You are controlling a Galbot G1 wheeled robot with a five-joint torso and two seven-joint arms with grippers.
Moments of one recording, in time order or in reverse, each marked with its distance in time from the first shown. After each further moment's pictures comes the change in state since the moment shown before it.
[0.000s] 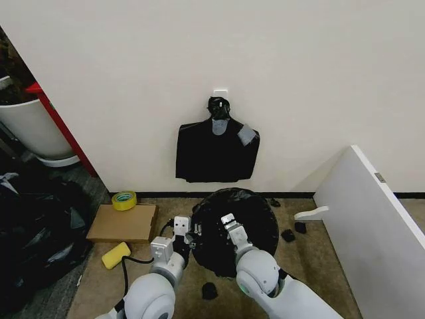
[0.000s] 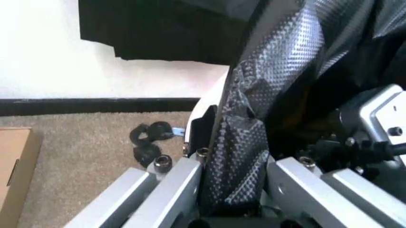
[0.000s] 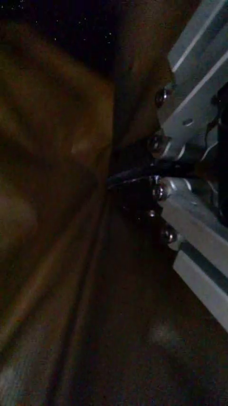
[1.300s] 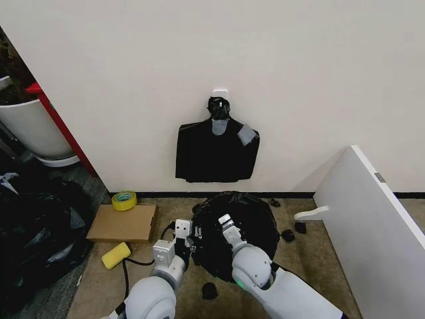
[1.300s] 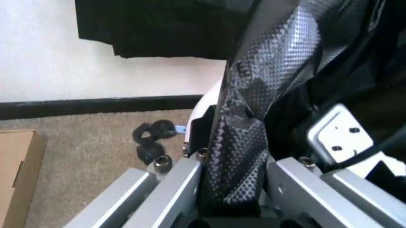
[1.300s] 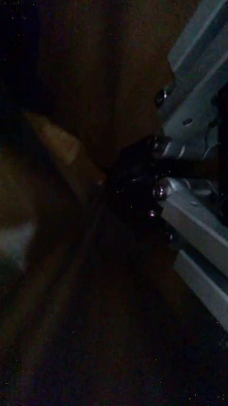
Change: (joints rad) left arm 0.006 -0.002 0.012 0.012 0.044 0.003 0.009; right arm 0.068 -0.017 -0.095 -0.096 -0.019 -0.004 -0.006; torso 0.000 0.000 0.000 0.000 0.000
